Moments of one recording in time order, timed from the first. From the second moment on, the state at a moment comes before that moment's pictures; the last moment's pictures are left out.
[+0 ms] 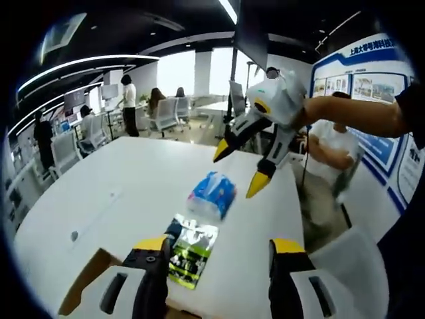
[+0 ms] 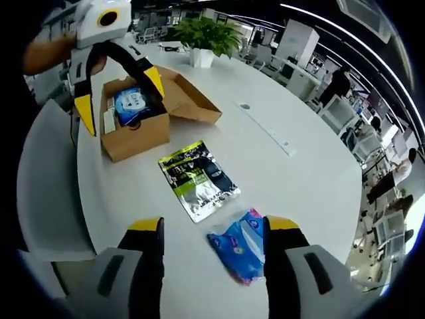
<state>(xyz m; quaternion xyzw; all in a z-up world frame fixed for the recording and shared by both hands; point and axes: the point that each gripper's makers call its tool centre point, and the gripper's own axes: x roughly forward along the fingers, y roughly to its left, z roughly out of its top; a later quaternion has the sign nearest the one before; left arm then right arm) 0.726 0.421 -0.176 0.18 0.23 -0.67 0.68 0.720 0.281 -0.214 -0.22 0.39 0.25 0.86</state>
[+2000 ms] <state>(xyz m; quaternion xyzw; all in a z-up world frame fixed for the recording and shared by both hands) 0.794 0.704 -0.187 0.13 0.22 -0.48 0.84 0.768 0.500 -0.239 -0.15 0.36 0.36 0.85</state>
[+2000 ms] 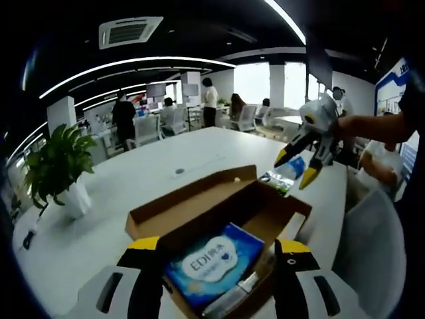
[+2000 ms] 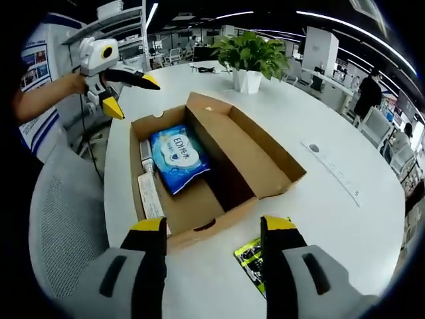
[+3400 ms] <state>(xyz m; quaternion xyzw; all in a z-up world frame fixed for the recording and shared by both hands) 0.785 0.761 -0.213 0.12 0.23 -0.45 0.86 0.818 0.591 -0.314 -0.11 0.42 0.36 0.83</state>
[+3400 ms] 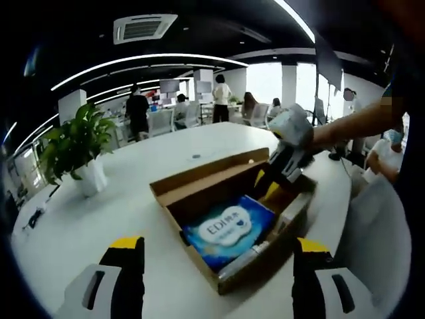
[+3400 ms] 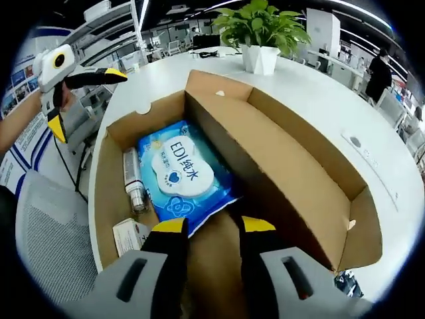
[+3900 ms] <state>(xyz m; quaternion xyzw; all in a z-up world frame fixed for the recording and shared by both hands) 0.777 0.761 -0.214 0.13 0.23 -0.44 0.86 0.821 0.612 -0.338 -0.08 0.46 0.35 0.81</state>
